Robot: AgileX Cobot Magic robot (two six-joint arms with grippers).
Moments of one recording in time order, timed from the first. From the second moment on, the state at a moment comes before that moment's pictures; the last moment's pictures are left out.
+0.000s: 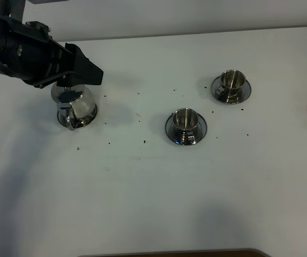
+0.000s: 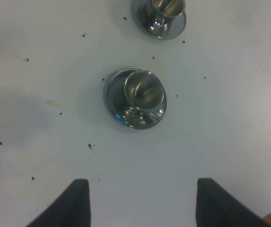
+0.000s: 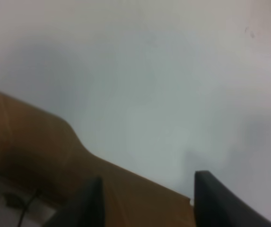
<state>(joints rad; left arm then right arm) -0.23 1.46 -1.25 -0.55 0.86 0.40 0.44 0.36 -0.58 0.05 1.21 -0.13</state>
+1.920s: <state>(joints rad) -0.23 1.46 -1.25 -0.56 0.80 0.42 -0.04 -0.01 -0.52 0.05 1.12 -0.18</state>
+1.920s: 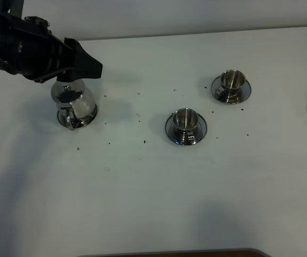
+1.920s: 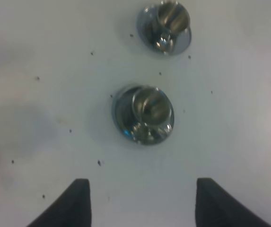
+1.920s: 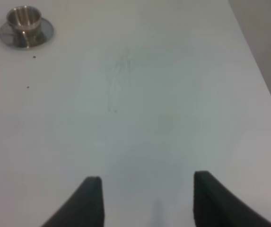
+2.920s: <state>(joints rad) -0.44 1.75 -1.43 -0.12 1.00 0.03 -0.04 -0.01 -0.52 0.05 1.12 -0.18</state>
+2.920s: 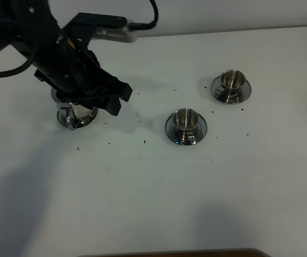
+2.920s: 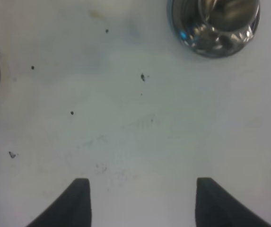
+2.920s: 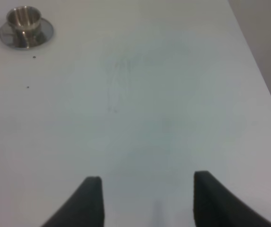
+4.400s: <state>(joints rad) -0.26 1.84 -1.28 0.09 0.85 -0.25 -0.04 -0.01 -0.52 0.05 1.12 -0.18</state>
